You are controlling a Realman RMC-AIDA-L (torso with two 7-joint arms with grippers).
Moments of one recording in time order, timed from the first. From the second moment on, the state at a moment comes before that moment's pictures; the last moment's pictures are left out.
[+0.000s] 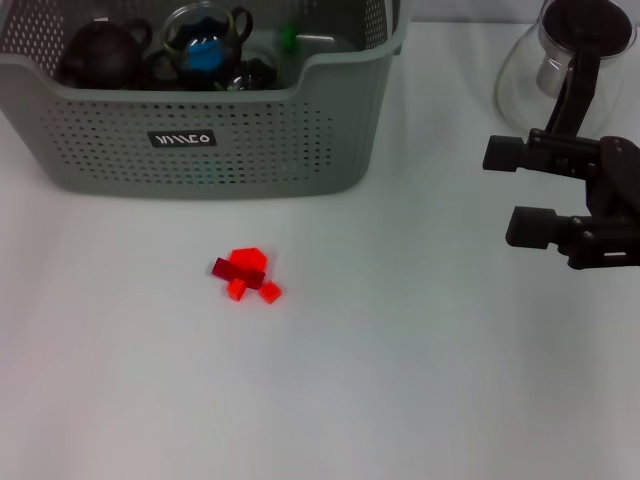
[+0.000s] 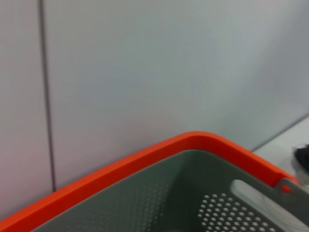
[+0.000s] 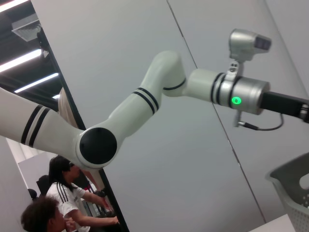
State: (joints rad) left arm -0.82 -1.93 0.71 1.16 2.39 1.47 -2.27; right arm 0.46 2.02 -0.91 -0.73 -1.58 -1.97 1.61
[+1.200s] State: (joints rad) left arm -0.55 -2.17 1.26 1.46 2.64 1.83 -2.52; right arm 0.49 2.00 -0.88 -0.72 -1.61 -1.96 1.59
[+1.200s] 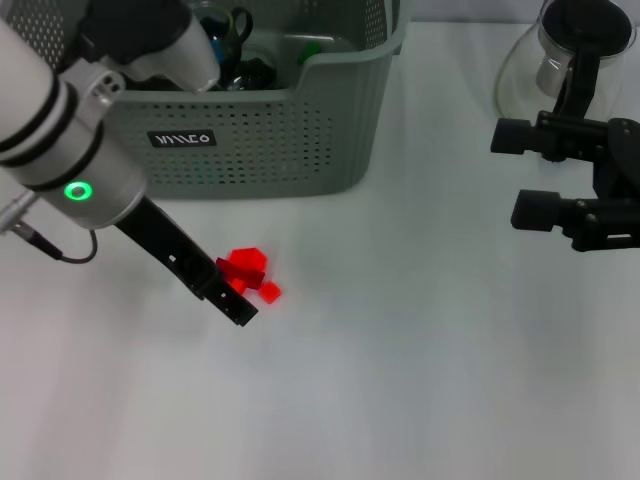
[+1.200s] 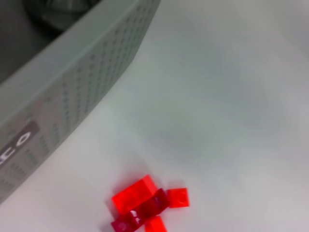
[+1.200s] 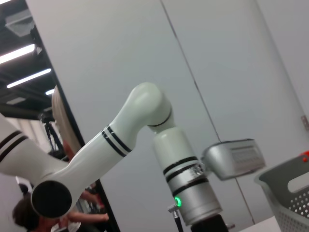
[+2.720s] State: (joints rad) left arm -0.66 -2.17 1.33 1.18 2.73 1.61 -2.88; right arm 0.60 1.98 -0.89 -0.73 -1.79 -1.98 1.48
